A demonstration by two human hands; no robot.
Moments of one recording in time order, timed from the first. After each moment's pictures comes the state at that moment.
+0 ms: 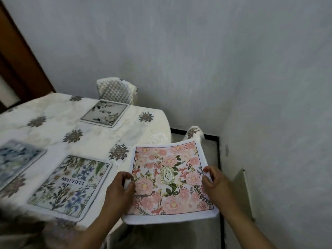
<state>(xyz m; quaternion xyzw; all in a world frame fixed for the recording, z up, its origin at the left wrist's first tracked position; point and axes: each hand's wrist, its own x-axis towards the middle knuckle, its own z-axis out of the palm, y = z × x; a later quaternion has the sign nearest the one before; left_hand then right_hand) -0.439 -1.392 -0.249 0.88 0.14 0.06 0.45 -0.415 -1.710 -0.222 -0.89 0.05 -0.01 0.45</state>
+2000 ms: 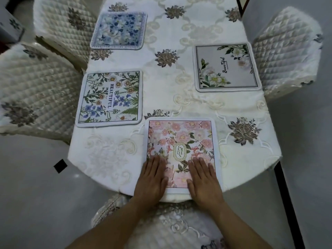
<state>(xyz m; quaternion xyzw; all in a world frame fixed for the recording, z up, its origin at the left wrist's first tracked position) -0.152 -1.525 -0.461 0.86 0.49 0.03 0.16 0.083 -1.578 -0.455 -0.67 -0.72 0.19 0.03</state>
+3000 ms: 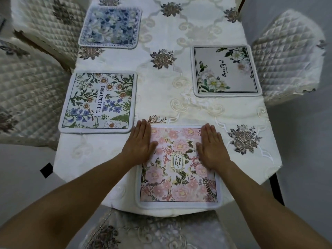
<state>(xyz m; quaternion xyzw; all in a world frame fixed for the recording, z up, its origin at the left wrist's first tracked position) -0.150 -1.347 -0.453 0.85 0.50 -0.04 0.16 0.147 -1.429 -0.448 -0.72 -0.66 0.20 -0.02</state>
